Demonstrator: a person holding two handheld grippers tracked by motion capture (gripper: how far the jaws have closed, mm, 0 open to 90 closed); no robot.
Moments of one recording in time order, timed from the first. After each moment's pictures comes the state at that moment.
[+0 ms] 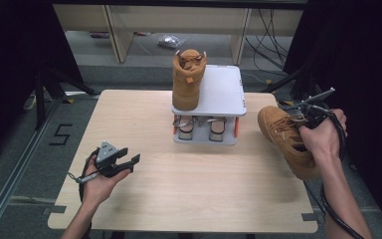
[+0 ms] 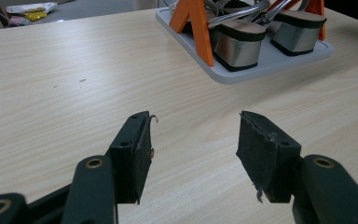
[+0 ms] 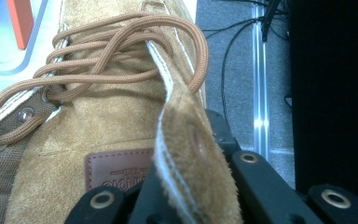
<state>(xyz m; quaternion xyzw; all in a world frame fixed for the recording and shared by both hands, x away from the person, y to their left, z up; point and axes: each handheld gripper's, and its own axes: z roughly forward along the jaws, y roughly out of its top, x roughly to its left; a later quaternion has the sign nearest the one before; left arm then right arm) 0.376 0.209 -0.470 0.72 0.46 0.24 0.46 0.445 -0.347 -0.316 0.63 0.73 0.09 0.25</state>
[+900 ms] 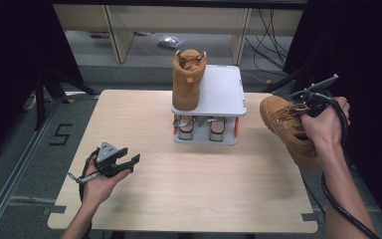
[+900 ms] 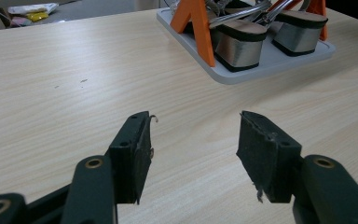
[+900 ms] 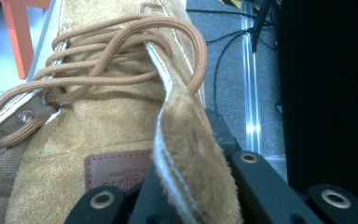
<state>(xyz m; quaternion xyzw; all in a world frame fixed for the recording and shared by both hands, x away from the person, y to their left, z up) 0.376 0.208 -0.471 0.72 0.46 0.24 0.47 0.459 -0.344 -0.291 0.64 0.72 0.09 0.27</state>
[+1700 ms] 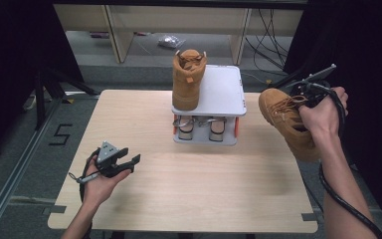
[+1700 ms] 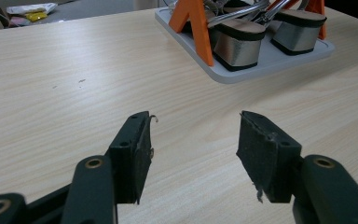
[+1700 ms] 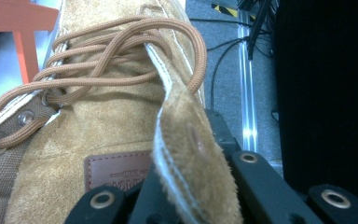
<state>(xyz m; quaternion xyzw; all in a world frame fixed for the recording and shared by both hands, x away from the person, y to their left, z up) 0.376 0.208 -0.471 0.72 0.46 0.24 0.47 0.474 -0.338 -0.275 0.63 0.72 0.09 0.28</state>
